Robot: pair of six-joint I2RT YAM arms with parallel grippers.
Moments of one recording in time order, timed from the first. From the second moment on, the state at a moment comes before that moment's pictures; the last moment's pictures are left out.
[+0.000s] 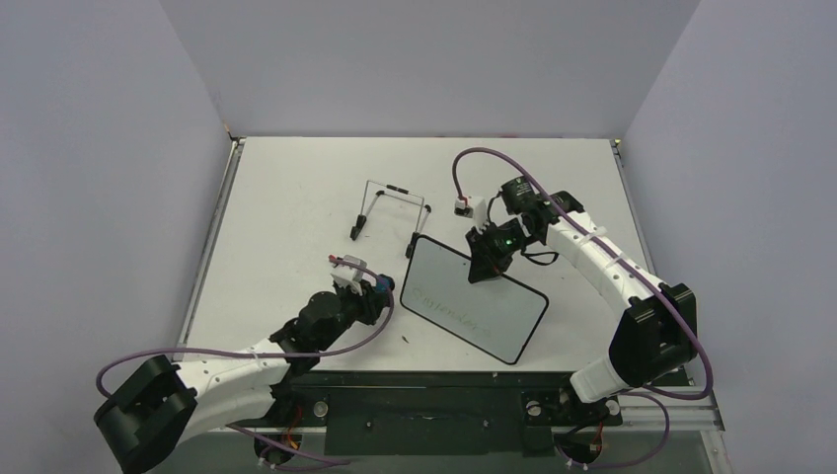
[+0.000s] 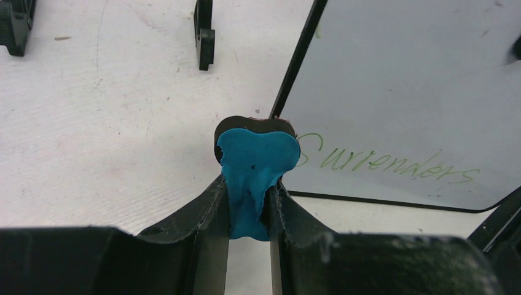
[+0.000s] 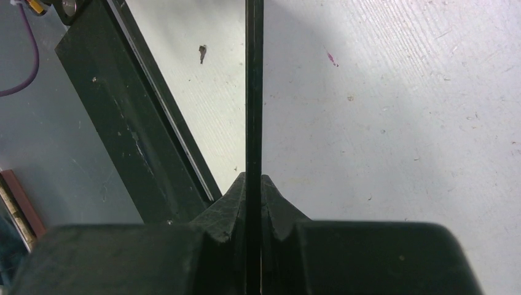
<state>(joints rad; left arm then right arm) -0.84 0.95 0.17 0.54 -0.21 -0.42 0.42 1.50 1.26 -0.99 -0.68 -0.37</state>
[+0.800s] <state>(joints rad) -1.03 1.47 0.35 0.72 -0.55 -0.30 0.43 1.58 1.31 -0.99 -0.71 -0.31</state>
